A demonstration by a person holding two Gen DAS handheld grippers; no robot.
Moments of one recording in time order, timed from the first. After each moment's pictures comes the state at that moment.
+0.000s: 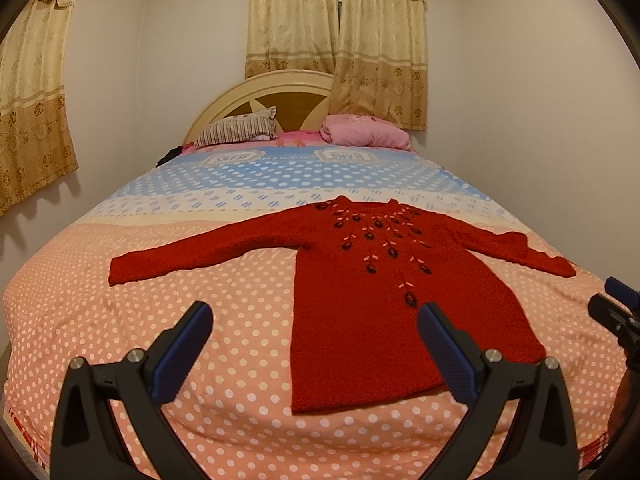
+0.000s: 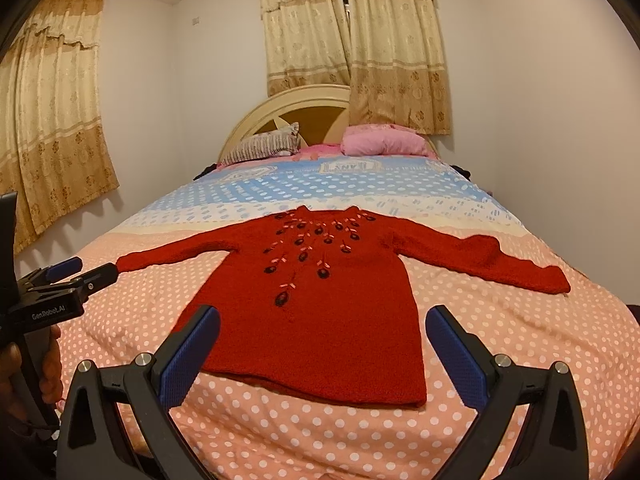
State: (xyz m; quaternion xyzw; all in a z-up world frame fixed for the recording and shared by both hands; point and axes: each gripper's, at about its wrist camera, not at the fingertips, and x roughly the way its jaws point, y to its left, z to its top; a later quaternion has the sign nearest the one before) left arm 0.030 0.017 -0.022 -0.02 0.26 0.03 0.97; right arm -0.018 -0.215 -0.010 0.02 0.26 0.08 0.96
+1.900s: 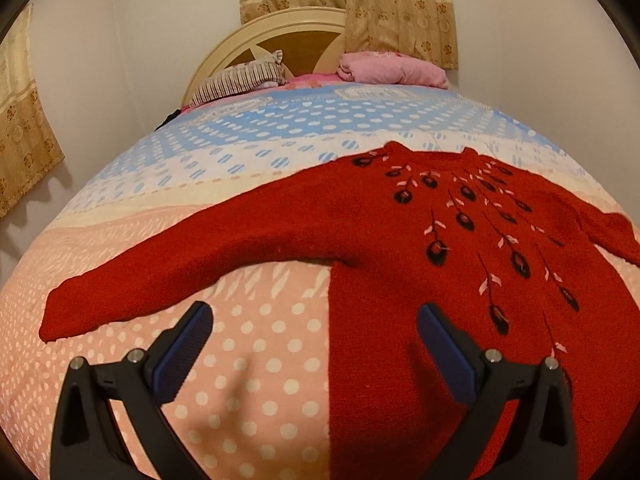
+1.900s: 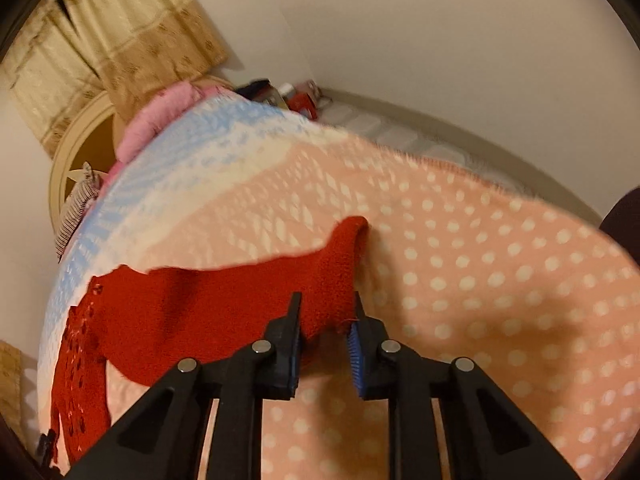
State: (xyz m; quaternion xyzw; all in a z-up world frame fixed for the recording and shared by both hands) left arm 0.249 0.046 -0.106 0.02 0.35 0.07 0.93; right arm 0.179 -0.586 -0.096 0.26 0.36 -0.19 0.88
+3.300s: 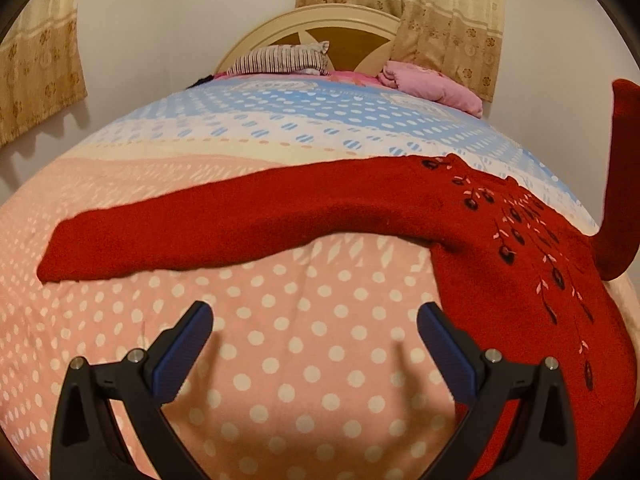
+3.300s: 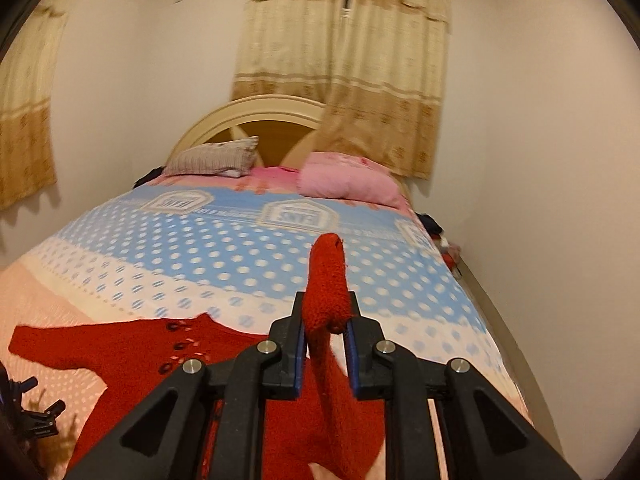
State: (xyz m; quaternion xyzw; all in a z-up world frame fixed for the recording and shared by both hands) left arm 0.222 0.140 -0.129 -0.09 0.35 0.09 0.93; right arm 0.325 -0.210 0.106 -0.10 0.23 0.02 0.97
